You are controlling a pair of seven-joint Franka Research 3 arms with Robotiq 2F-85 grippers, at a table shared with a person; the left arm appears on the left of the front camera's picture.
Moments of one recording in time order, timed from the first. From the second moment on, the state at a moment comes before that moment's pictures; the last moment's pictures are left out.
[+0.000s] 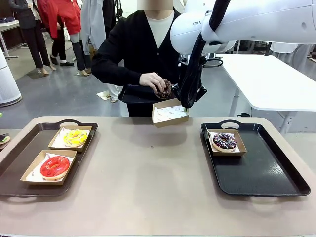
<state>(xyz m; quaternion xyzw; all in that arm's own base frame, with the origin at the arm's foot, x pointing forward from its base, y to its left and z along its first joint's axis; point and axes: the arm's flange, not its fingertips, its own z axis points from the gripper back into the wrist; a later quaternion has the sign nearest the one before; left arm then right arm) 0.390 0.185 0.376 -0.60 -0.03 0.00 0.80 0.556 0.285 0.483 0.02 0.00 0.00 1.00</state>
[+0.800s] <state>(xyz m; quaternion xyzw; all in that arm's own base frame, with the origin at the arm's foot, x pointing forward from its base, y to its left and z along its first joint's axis) 0.390 0.185 0.376 -0.60 -0.03 0.00 0.80 0.556 0.285 0.483 0.02 0.00 0.00 1.00</state>
